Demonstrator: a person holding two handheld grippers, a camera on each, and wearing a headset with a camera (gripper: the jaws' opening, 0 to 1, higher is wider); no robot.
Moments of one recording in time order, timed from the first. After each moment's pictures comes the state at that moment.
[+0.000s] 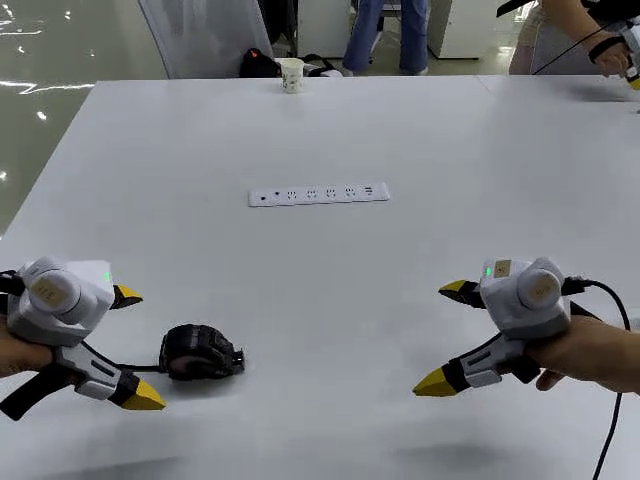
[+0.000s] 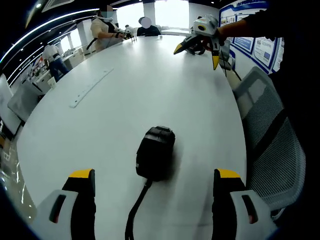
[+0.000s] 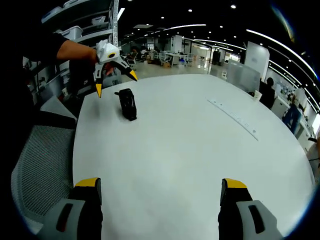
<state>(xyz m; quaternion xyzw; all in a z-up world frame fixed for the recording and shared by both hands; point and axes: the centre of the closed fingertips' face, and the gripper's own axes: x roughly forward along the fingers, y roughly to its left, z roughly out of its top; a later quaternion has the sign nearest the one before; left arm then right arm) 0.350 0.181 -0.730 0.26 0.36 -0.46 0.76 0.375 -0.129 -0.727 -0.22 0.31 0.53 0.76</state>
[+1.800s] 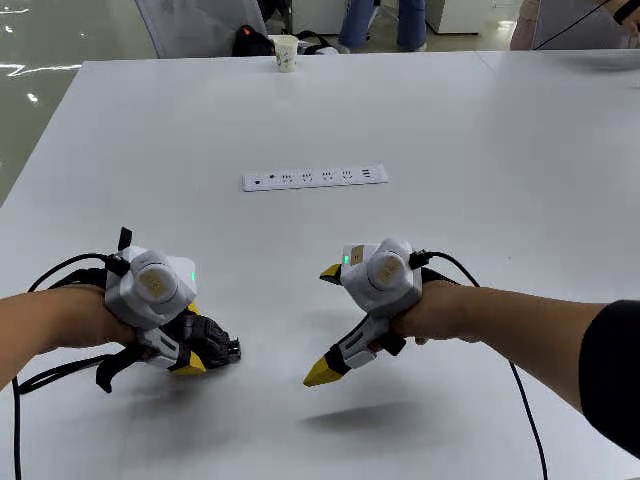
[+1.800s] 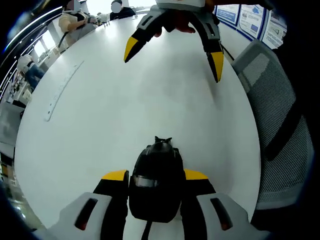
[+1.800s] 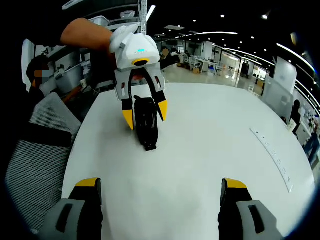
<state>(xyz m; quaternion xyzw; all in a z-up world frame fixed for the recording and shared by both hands) 0.371 0.137 -0.778 0.36 0.40 -0.50 0.68 0.379 0.018 -0.755 -0.25 0.27 0.63 0.68</state>
